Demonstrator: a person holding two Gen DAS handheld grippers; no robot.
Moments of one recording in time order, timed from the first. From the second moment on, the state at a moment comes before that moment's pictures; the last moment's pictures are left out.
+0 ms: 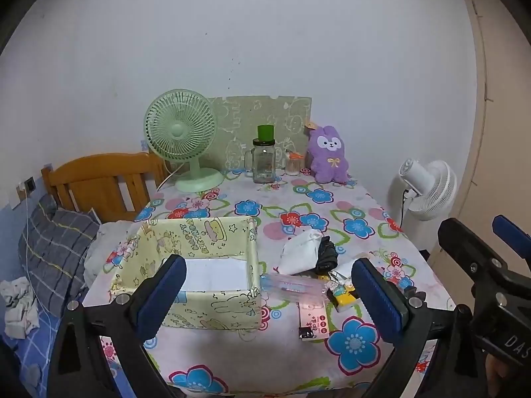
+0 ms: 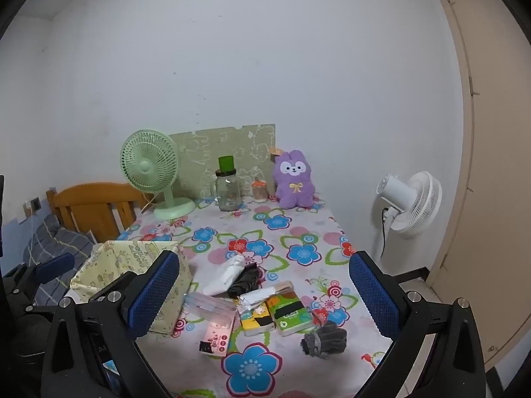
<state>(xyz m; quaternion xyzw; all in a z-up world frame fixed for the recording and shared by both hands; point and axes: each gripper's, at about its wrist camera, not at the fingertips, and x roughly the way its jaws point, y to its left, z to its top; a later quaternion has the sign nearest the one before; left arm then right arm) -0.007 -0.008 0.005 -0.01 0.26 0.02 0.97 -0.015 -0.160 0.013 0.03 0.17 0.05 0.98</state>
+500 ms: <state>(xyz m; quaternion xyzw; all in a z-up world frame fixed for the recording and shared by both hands) -0.006 -0.012 0.004 -0.01 0.25 0.02 0.97 -0.016 -0.163 0.013 0.02 0.17 0.04 0.98</state>
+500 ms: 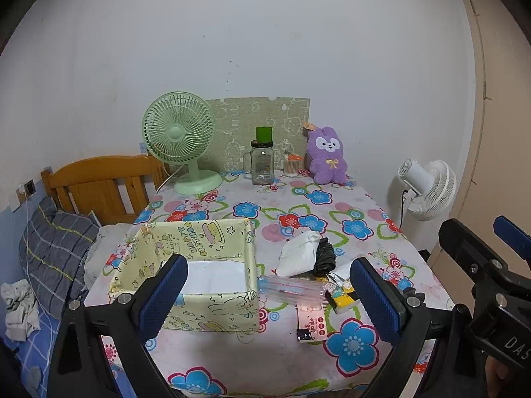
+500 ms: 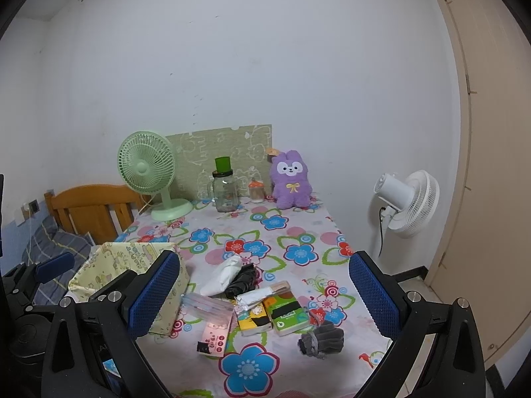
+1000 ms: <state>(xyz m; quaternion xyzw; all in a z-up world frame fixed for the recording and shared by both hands) -0.008 -0.009 0.006 0.00 0.25 0.03 0.97 -0.017 -0.163 0.013 0.02 0.17 0.04 0.98</state>
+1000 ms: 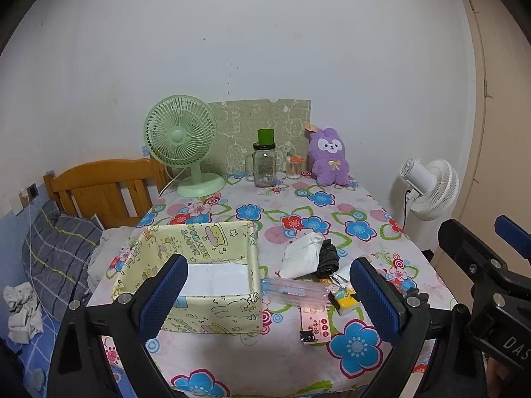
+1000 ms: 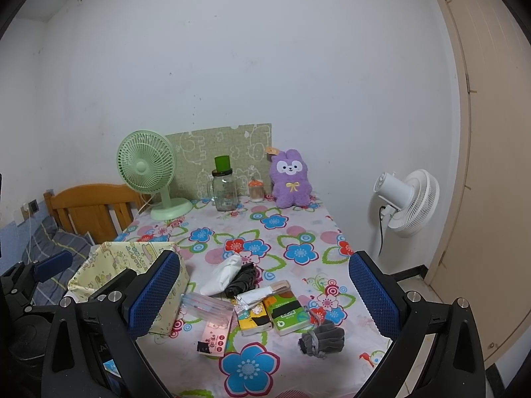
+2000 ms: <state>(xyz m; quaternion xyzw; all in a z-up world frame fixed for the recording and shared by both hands) -0.007 -0.012 0.006 0.00 0.24 0.03 0.97 -0.015 -0.163 0.011 0.02 0.17 0.04 0.98</state>
